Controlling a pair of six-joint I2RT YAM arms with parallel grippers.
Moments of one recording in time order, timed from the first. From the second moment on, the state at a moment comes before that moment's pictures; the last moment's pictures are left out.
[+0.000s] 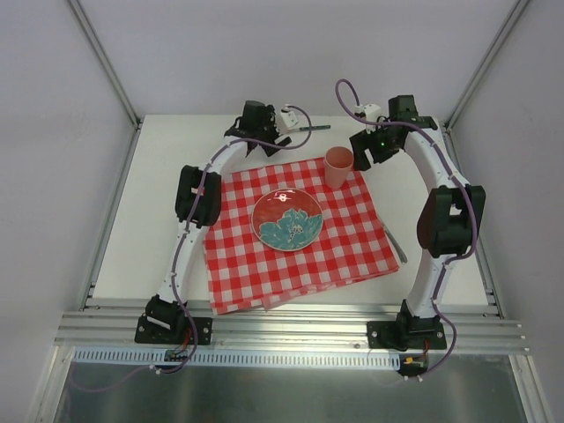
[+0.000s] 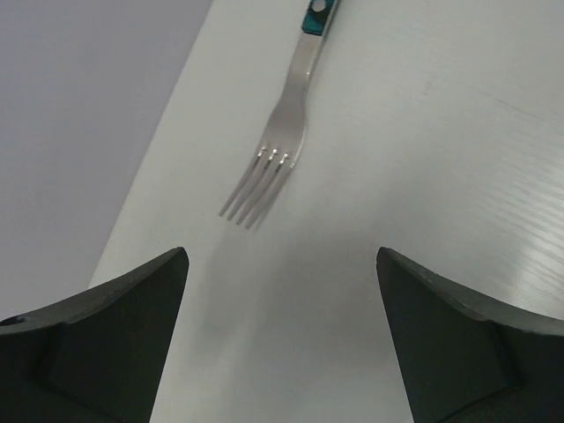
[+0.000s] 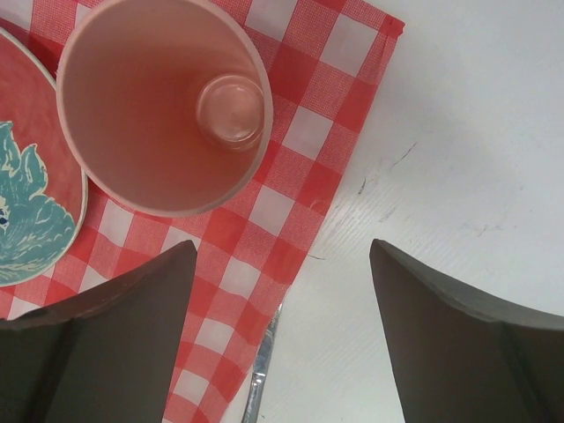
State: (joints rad) left arm -0.33 2.65 2.33 -0.22 0.29 0.75; right arm 0.11 1.98 1.81 -0.85 -0.36 -0.43
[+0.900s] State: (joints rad) left arm -0.29 2.77 2.54 -0.13 0.32 0.40; right arm 0.10 2.02 1.84 -0.84 -0.36 -0.40
